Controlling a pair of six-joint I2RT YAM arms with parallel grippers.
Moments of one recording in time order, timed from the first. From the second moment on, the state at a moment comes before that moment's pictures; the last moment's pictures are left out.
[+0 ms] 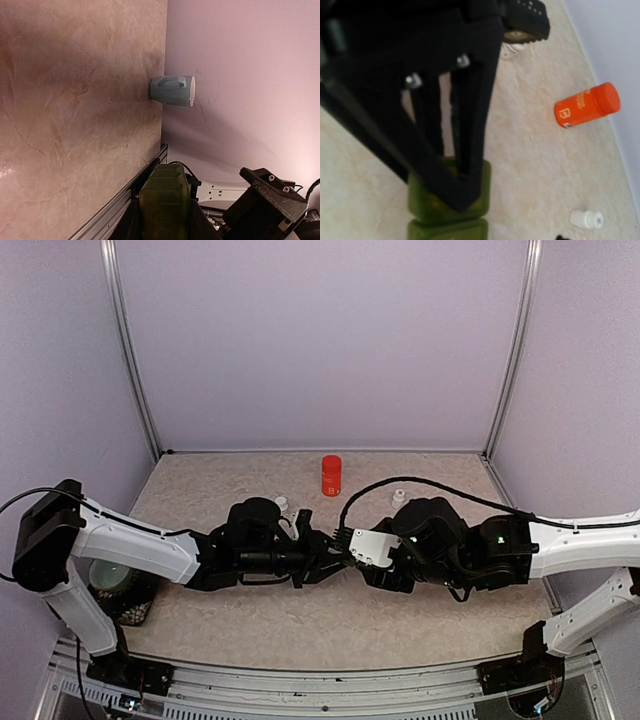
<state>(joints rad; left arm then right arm) -1.05 1.66 0.84 0.52 0.24 -1.45 1.26 1.28 0.96 -0.35 0.48 -0.43</state>
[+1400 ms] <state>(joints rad) -1.05 1.65 0.84 0.52 0.21 -1.44 1.13 1.34 1.00 -0.41 0.24 -0.33</state>
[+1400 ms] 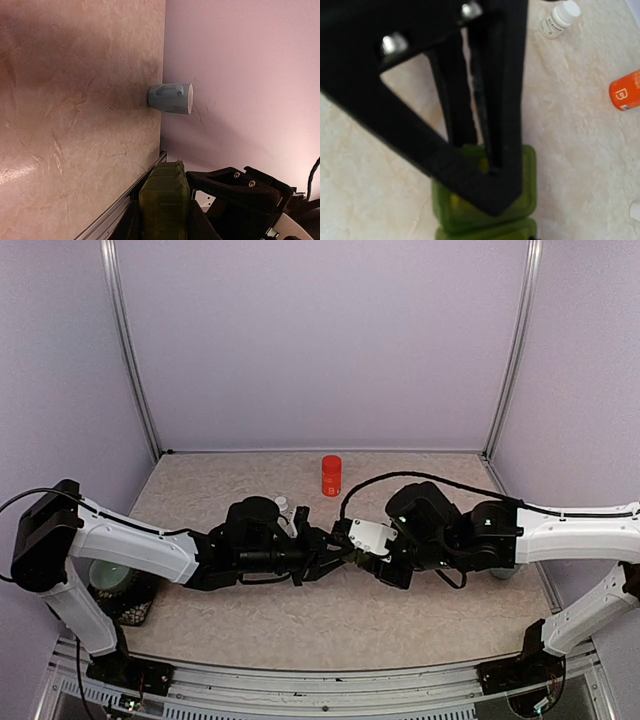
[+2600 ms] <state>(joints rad) -1.10 1.65 0.81 0.50 0.30 -1.36 0.93 1.31 1.08 -0.51 -0.10 -0.25</state>
